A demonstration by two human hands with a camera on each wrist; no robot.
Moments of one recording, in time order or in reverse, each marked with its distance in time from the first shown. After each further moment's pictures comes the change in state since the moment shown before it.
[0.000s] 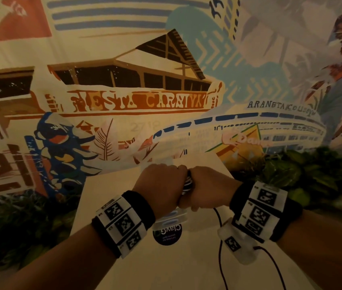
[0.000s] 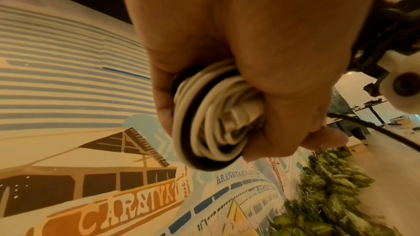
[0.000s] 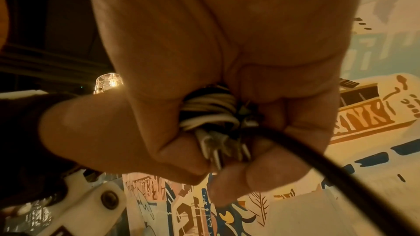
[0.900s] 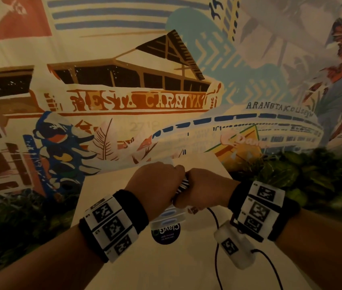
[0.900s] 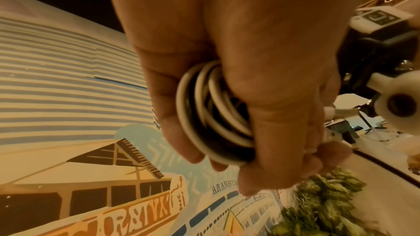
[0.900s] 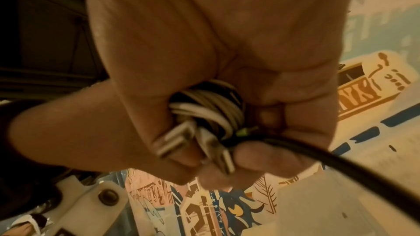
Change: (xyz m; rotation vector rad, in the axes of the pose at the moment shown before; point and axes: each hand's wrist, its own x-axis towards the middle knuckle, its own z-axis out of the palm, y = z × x) left_hand -0.016 -0.004 -0.014 -0.072 0.038 0.040; right_hand -0.004 -0.014 0.001 0.054 -0.048 -0.011
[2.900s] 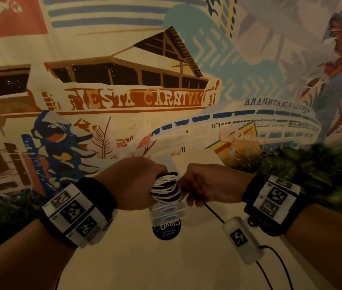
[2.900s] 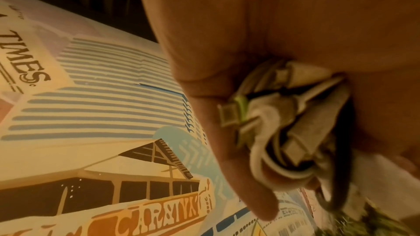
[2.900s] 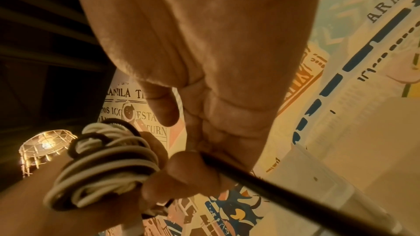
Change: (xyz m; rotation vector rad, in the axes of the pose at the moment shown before) left_hand -0.022 -0.048 -0.010 -0.270 -0.114 0.147; right_hand -0.007 0.028 -0.001 0.874 -0.233 0.130
